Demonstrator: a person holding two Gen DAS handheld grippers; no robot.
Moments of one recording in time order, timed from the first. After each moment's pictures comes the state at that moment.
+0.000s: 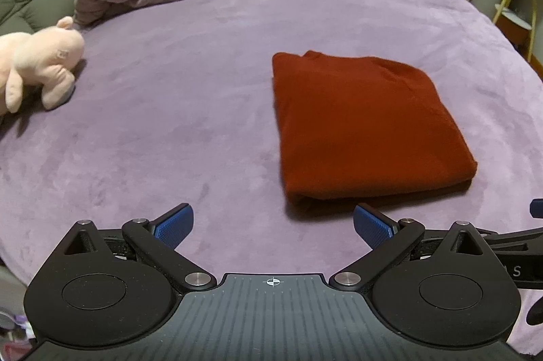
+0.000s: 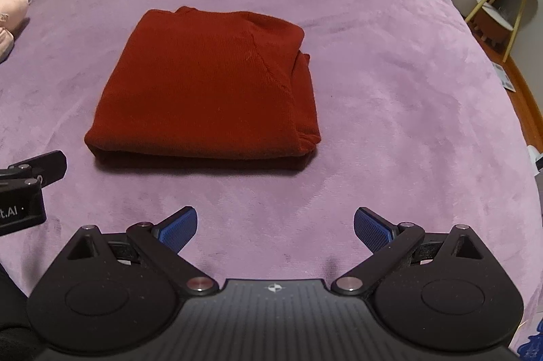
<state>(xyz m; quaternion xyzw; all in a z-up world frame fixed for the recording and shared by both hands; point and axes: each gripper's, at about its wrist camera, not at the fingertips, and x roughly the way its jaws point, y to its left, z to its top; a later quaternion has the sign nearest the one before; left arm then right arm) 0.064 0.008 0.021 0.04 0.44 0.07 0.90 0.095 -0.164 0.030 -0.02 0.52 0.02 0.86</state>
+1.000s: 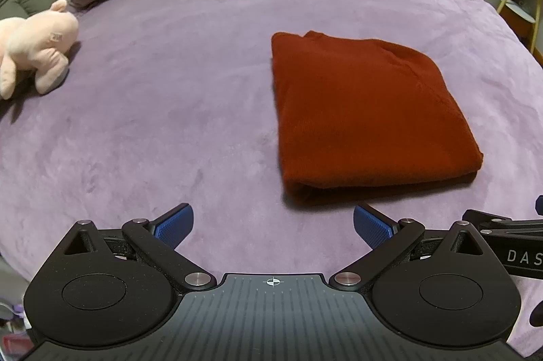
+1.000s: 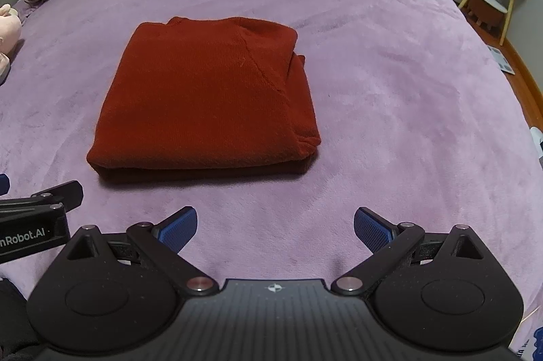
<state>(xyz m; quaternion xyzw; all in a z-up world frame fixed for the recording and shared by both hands) 0.073 0.011 0.011 0.03 0.47 0.07 0.88 0.099 -0.171 0.032 0.02 0.52 0.02 0.86</state>
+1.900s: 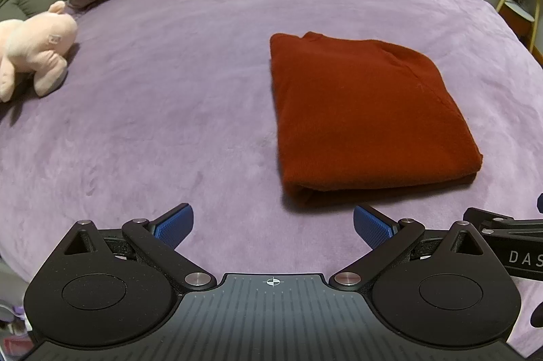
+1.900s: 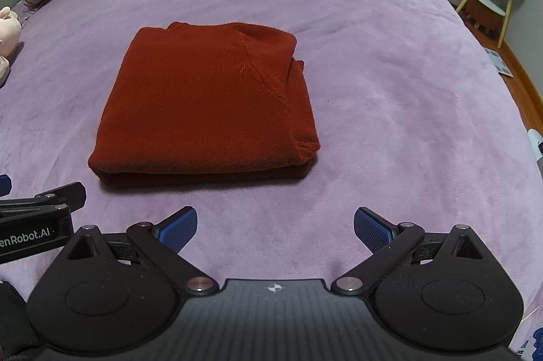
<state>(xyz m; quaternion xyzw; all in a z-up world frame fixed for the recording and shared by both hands) 0.076 0.009 0.013 0.04 0.47 0.07 0.88 0.099 -0.171 0.036 0.02 0.51 0.01 0.86</state>
